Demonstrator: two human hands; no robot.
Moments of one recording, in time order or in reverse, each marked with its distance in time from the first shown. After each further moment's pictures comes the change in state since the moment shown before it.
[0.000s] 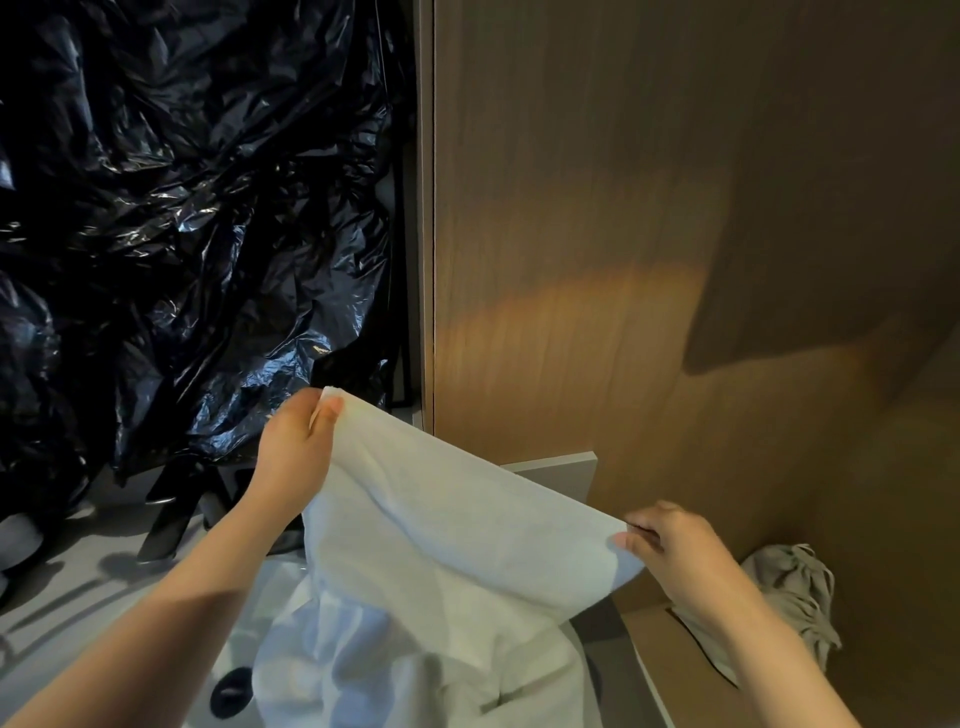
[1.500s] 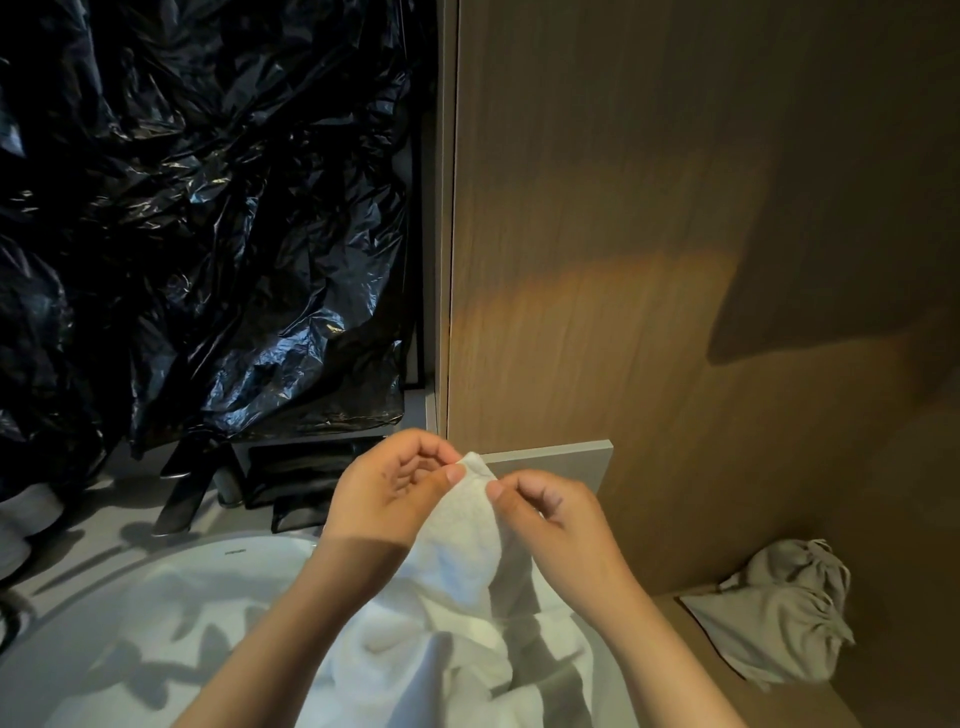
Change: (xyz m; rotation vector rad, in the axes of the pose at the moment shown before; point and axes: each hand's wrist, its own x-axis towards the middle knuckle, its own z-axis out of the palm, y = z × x) left_hand -0.092 0.059 0.008 -0.565 -0.294 0.039; right_hand -0.017 -0.117 0.039 0.740 0.001 -0.353
